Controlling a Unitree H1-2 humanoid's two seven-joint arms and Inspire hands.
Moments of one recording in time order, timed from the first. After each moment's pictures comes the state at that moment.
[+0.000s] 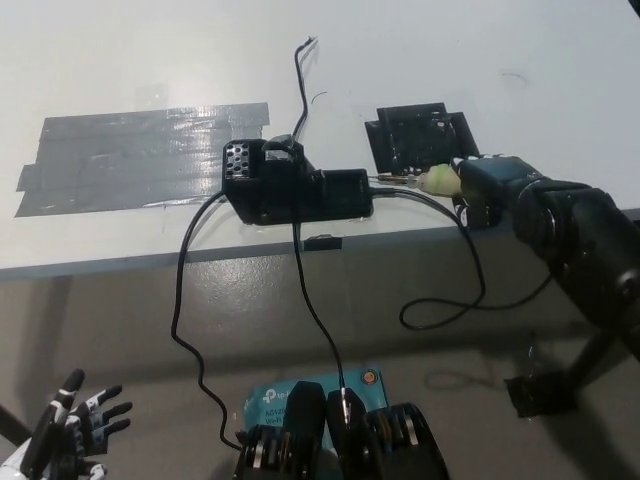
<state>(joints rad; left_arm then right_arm) 0.05 0.49 0.06 -0.01 -0.38 0.45 -0.34 -0.97 -0.34 0.64 0.81 -0.66 0.21 0.39</state>
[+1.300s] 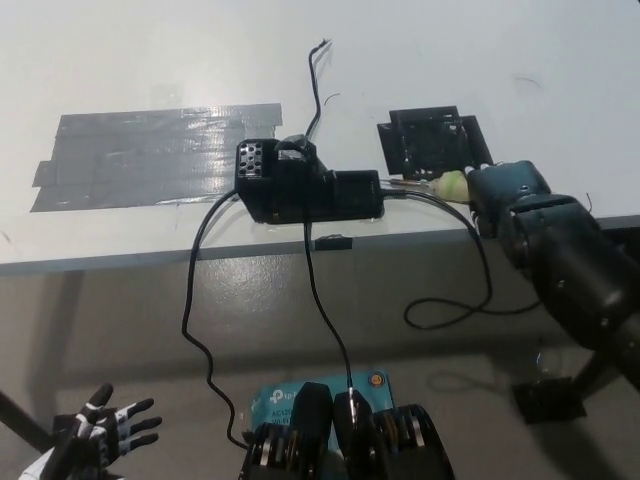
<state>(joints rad) 0.06 0.50 0.02 -0.02 -0.36 0.42 -0.45 -0.91 -0.33 0.75 0.70 -0.94 0.41 0.44</state>
